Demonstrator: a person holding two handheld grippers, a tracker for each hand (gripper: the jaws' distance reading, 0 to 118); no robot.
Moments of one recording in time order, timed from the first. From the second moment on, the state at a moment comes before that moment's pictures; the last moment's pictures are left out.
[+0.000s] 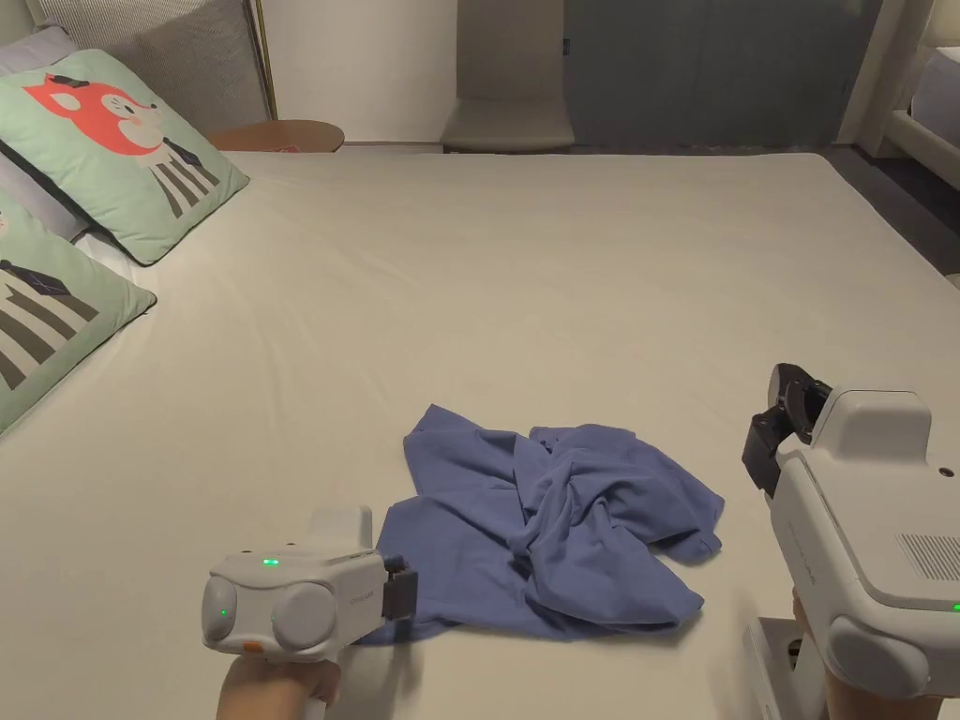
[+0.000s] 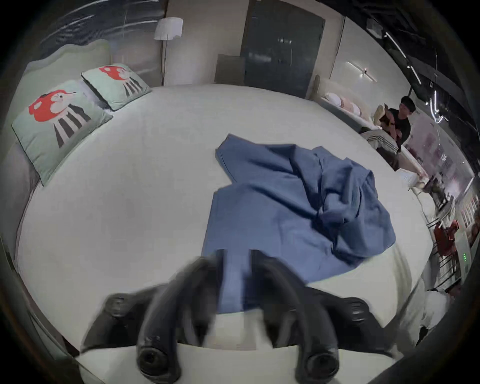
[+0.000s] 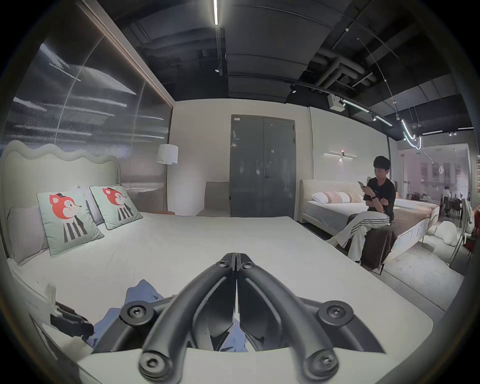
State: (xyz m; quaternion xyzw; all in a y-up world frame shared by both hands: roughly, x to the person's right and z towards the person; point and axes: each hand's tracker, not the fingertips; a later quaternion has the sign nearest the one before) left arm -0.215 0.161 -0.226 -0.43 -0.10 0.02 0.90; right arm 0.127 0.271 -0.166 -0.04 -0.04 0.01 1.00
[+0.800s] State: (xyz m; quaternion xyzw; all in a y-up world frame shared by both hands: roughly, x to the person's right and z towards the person) left arm -0.211 0.173 -0.220 -0.39 -0.15 0.09 0.90; right arm 0.147 0.242 -0.210 -0.15 -0.04 -0.03 0.99
